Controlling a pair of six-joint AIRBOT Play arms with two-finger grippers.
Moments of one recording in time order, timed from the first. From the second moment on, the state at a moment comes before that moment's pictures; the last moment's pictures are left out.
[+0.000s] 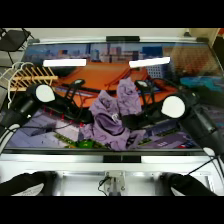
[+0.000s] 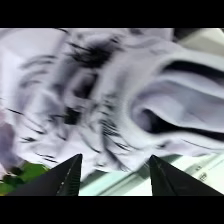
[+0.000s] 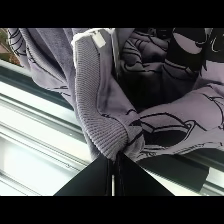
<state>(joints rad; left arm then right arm) -0.45 -1.25 1.18 1.11 -1.30 -1.52 0.55 -1.05 1.16 -1.23 1.37 1.88</state>
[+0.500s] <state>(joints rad) -0.54 -1.27 1.01 1.06 -0.98 -1.70 0.55 -1.06 1.16 -1.22 1.35 1.86</state>
